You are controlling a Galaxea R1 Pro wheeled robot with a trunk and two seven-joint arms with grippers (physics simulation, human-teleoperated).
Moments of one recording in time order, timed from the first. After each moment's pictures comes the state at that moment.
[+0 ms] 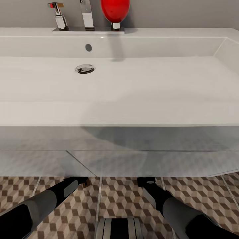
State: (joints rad) left arm -0.88 0.12 -1.07 -0.25 1.31 0.09 0.25; right arm -0.79 0.10 0.51 -0.26 -0.39 0.10 -0.26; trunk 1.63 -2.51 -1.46
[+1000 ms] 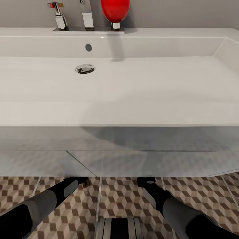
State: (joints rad) left arm -0.88 0.12 -1.06 -0.25 1.31 0.09 0.25; right arm -0.79 0.10 0.51 -0.26 -0.39 0.10 -0.26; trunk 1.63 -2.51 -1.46
